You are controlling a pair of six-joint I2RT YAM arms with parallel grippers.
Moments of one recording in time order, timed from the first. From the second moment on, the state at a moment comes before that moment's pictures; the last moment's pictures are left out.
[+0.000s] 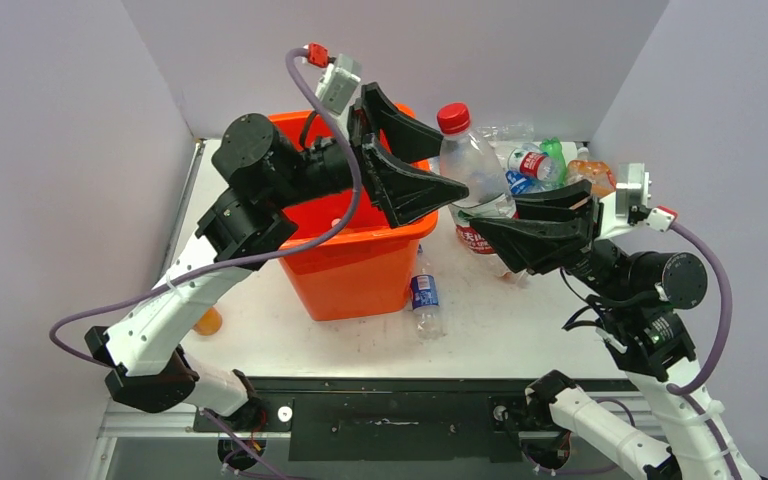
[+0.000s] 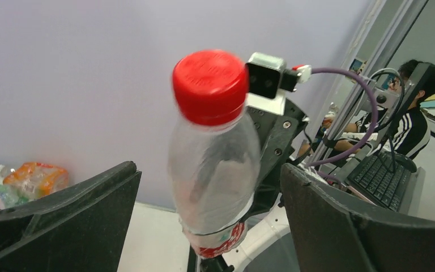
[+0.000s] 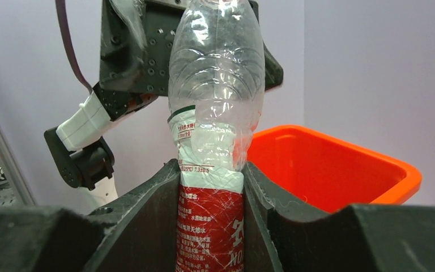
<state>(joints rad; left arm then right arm) -0.91 1.43 1.92 -0.10 0.52 -0.54 0.54 0.72 1.19 0.08 -0.53 0.42</state>
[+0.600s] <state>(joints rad) -0.91 1.36 1.85 0.07 0.49 -0.54 0.54 0.73 1.11 0.18 -0.60 0.48</state>
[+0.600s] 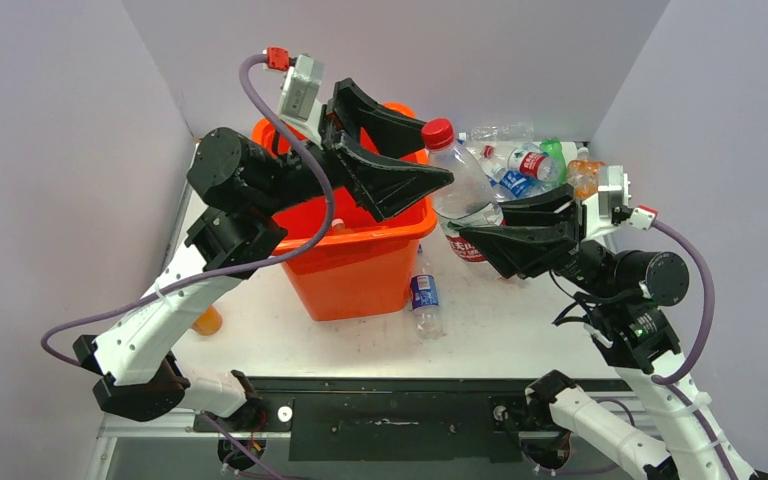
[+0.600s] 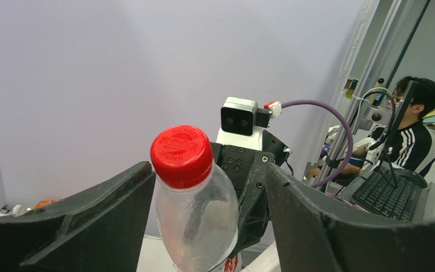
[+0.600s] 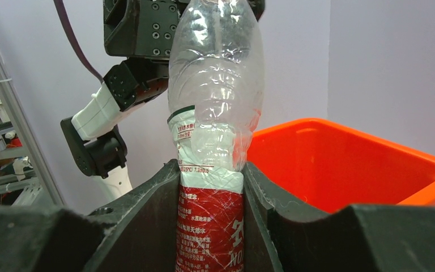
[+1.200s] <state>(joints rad) -0.91 1.40 1.86 0.09 0.49 -0.59 0.54 0.72 1.10 0.17 -0.63 0.48</state>
